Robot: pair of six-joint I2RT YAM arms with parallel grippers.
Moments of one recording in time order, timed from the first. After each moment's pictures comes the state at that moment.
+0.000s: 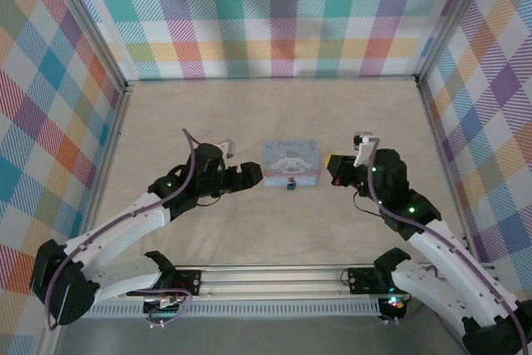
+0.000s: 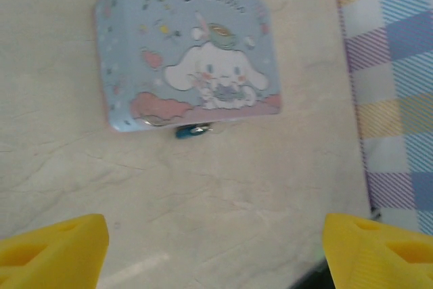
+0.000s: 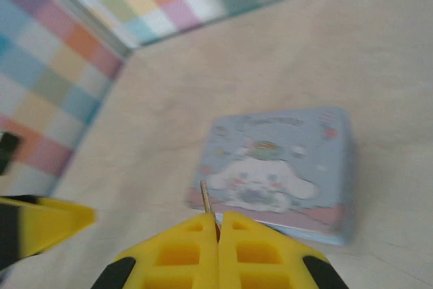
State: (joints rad) left arm -0.68 1.11 0.79 -0.34 0.16 -0.84; right arm 0.54 0.76 0.70 -0.36 -0.04 0.55
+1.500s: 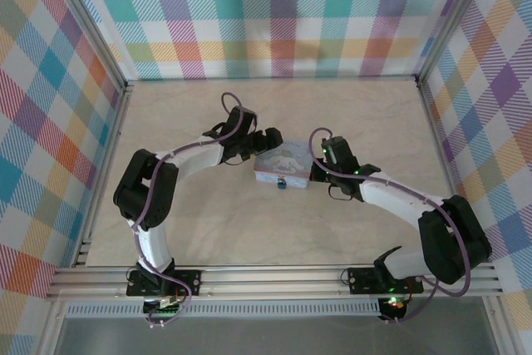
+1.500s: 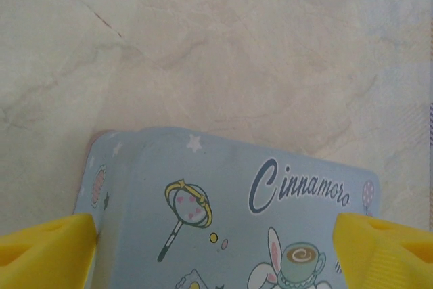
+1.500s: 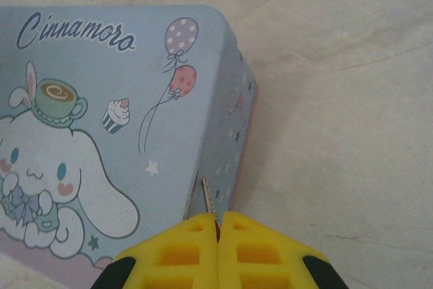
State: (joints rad) left arm -0.53 1.86 1.24 -0.17 0.24 -0.79; right arm 0.55 1.37 0.73 -0.19 0.05 0.57
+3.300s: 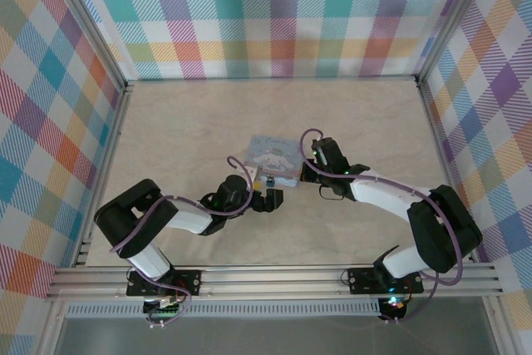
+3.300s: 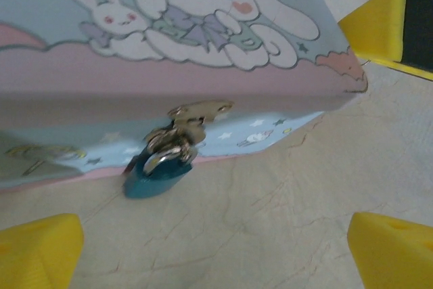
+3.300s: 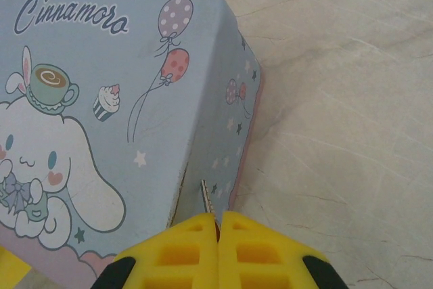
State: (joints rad) left arm -0.80 1.65 0.45 0.72 0.03 -0.53; right arm 0.60 1.45 0.75 -0.11 0.03 0.62
